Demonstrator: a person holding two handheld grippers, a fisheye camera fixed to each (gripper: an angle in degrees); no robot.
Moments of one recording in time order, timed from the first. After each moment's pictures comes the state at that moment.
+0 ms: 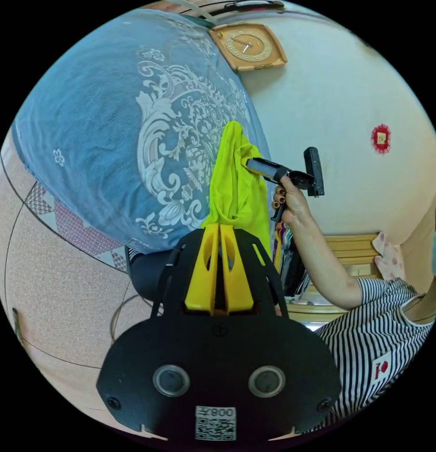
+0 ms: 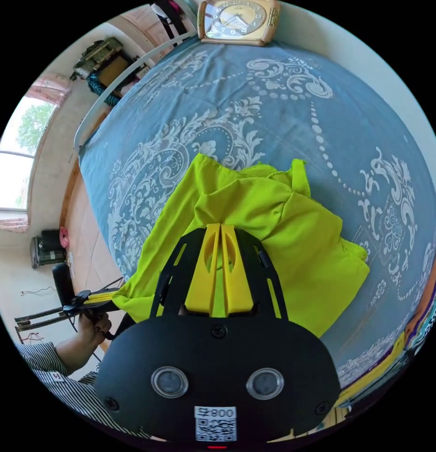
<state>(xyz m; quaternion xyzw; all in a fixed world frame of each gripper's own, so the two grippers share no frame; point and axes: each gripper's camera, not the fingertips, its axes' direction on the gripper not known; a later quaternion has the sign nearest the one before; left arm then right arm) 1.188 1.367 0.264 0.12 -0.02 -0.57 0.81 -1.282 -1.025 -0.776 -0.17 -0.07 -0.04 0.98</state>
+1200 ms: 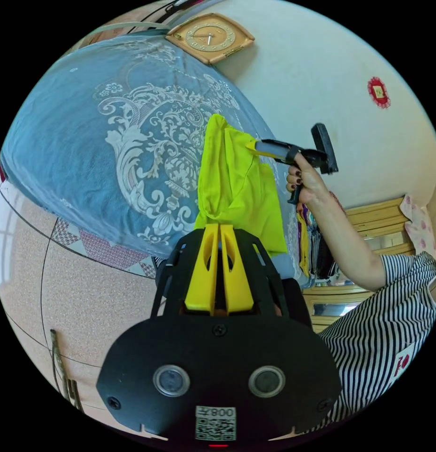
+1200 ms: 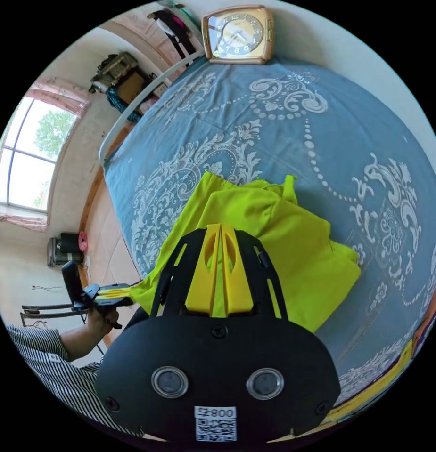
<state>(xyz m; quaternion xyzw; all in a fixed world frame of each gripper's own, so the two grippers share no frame) 1.239 1.185 0.300 0.05 -0.09 -0.51 0.85 -1.199 -0.834 -0.916 -0.13 -0.15 -0.03 0.98</state>
